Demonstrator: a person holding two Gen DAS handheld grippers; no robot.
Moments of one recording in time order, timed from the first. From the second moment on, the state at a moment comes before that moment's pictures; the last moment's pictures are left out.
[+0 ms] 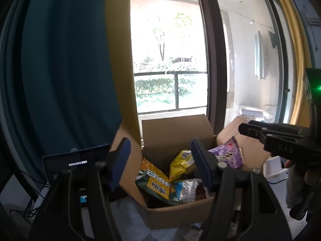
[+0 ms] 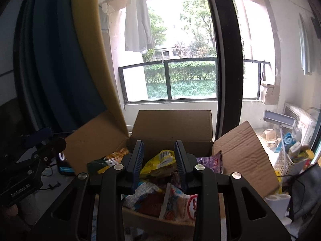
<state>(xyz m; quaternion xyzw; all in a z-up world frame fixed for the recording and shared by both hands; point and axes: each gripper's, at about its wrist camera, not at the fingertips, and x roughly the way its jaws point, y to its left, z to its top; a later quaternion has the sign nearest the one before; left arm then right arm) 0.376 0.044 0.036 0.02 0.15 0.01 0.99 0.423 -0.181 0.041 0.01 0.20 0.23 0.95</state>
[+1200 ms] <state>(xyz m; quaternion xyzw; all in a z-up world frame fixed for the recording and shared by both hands) 0.219 0.022 -0.022 -0.03 0.21 -0.06 0.97 0.229 -0.267 -0.009 0.06 0.24 0.22 0.95</state>
